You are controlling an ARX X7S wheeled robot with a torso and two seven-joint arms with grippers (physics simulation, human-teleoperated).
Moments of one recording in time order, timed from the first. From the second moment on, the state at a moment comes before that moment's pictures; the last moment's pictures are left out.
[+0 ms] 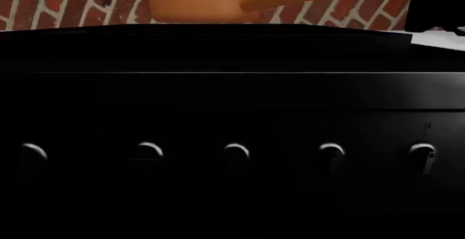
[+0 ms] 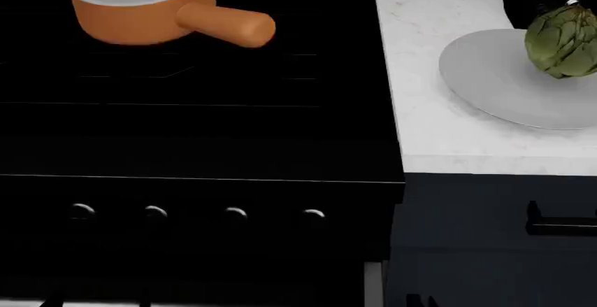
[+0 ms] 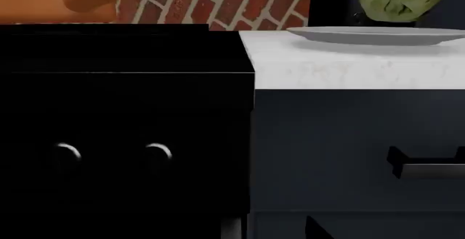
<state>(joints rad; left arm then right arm) 0.00 0.00 0.00 0.00 0.00 0.00 0.00 0.00 0.00 0.00 0.00 0.00 0.00 0.00</state>
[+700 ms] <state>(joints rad) 0.04 -0.07 0.10 0.06 -0.22 0.05 0.01 -0.01 0.09 -0.07 -0.03 0.17 0.01 0.06</state>
